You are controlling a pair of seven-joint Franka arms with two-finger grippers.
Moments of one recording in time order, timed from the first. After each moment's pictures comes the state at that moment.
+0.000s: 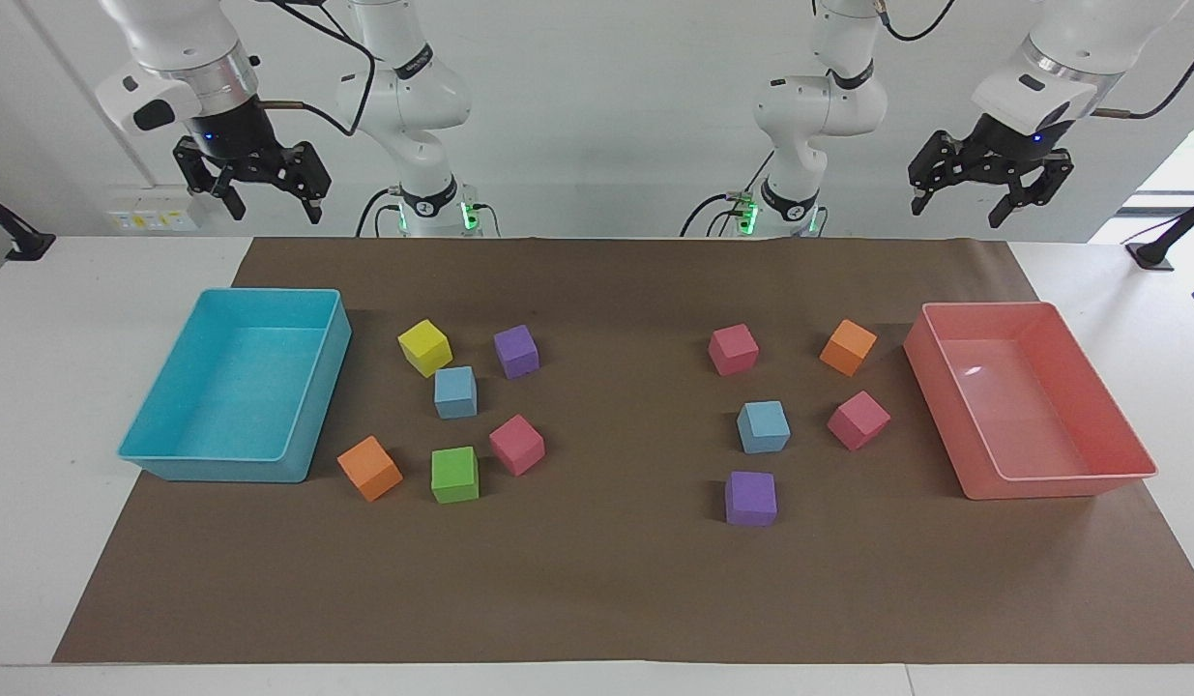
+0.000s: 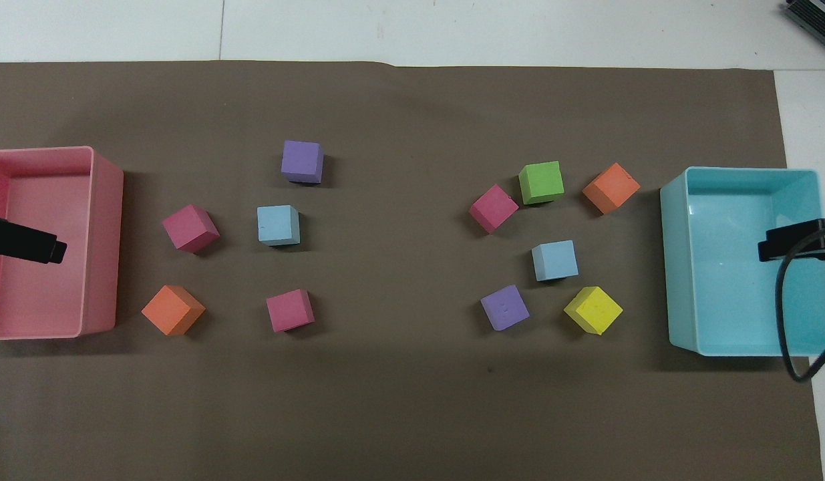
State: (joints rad) left arm -0.09 -0.04 0.00 -1.45 -0.02 1.37 0.18; right arm 0.04 -0.09 -0.07 -1.57 -0.04 1.46 0.02
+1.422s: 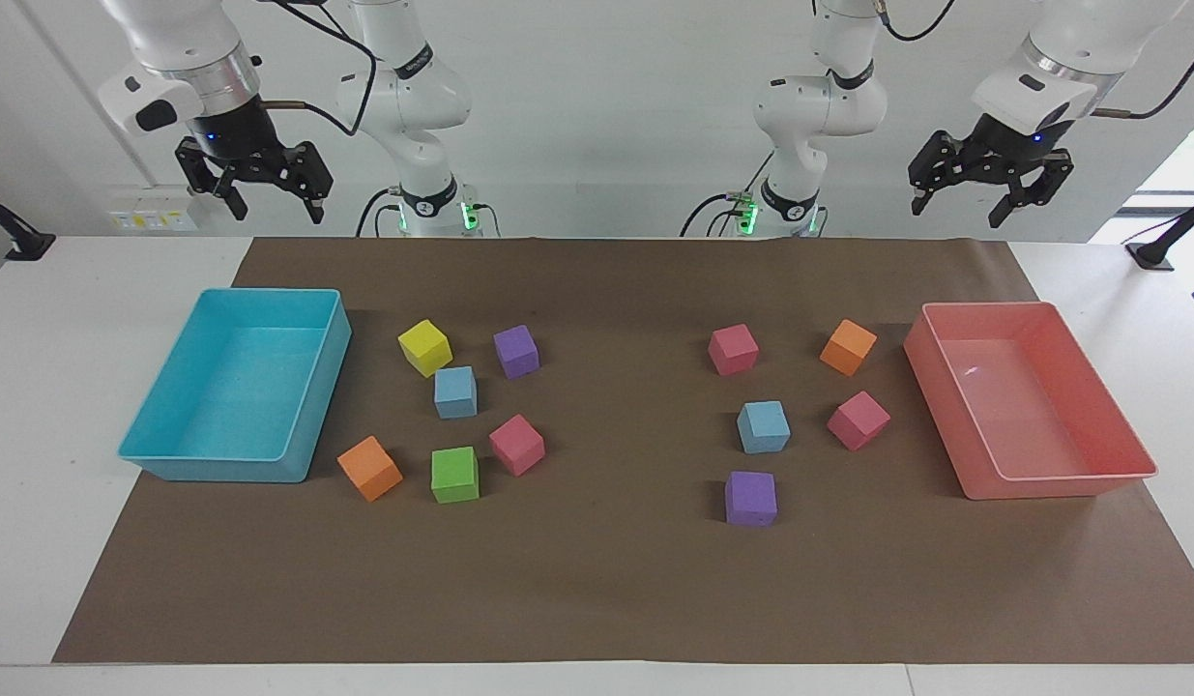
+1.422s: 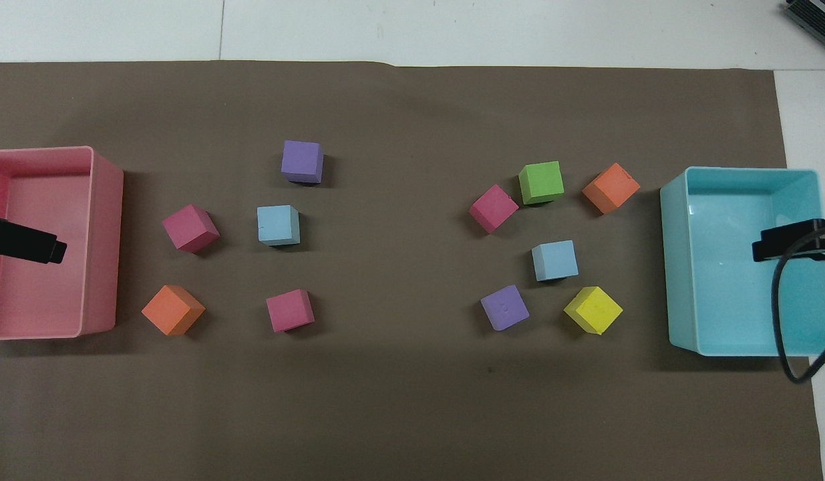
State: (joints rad) left arm -0.09 -0.04 0.00 -1.45 -0.02 1.37 0.18; right arm 0.04 -0.09 -0.06 -1.57 -0.01 1.46 0.02
